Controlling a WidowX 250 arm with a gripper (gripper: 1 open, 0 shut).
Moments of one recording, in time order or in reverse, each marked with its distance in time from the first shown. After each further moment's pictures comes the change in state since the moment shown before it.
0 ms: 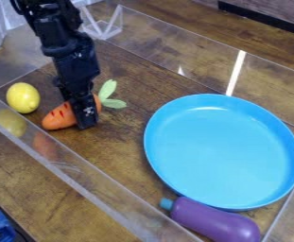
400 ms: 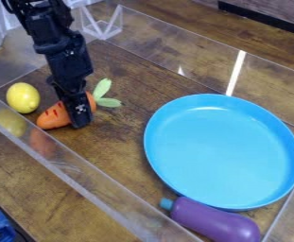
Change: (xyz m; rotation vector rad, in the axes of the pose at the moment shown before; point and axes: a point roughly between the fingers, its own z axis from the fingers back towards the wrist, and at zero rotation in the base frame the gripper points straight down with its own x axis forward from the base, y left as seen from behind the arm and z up) arm -0.001 0.003 0.000 -0.007 -0.010 -0.009
